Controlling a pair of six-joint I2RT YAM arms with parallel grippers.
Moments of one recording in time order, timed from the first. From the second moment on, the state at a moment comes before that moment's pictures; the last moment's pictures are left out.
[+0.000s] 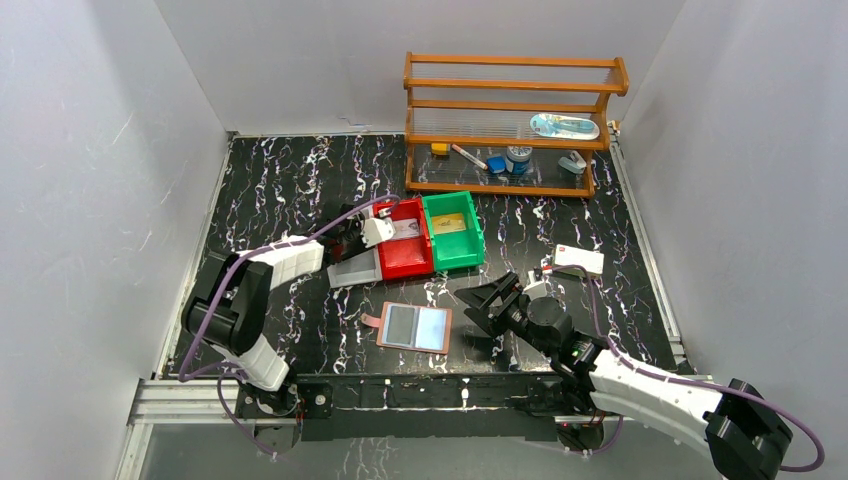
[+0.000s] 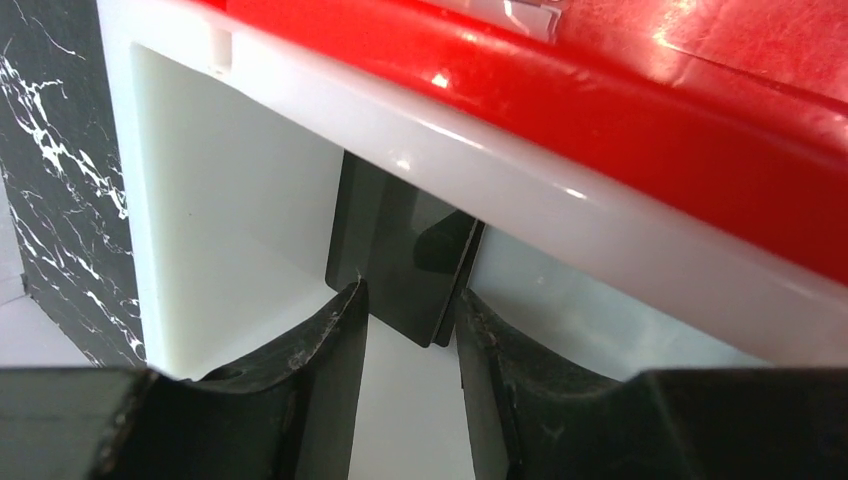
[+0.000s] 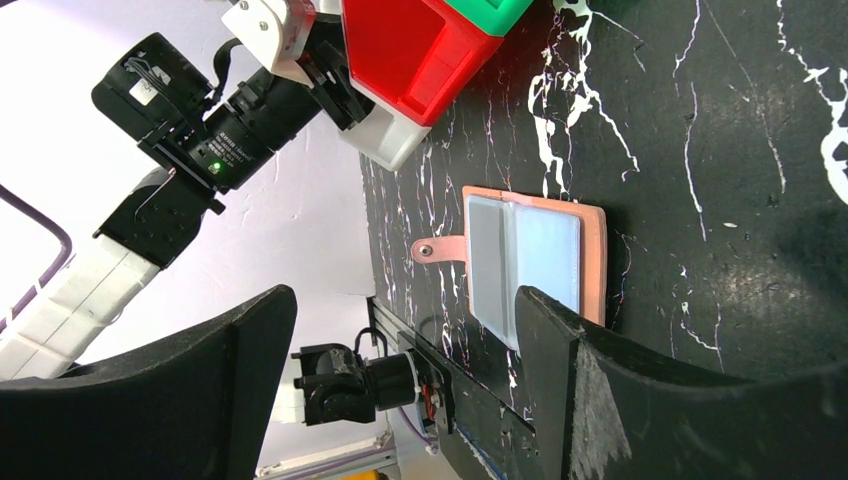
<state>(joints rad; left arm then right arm) -0.38 1.63 0.83 -0.07 -0.05 0.91 0.90 0.67 0.07 0.33 0.12 1.47</state>
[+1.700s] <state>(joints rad) -0.38 0.57 0.60 -0.62 -0.18 -0.45 1.23 1.83 1.33 -0.75 0.33 1.24</state>
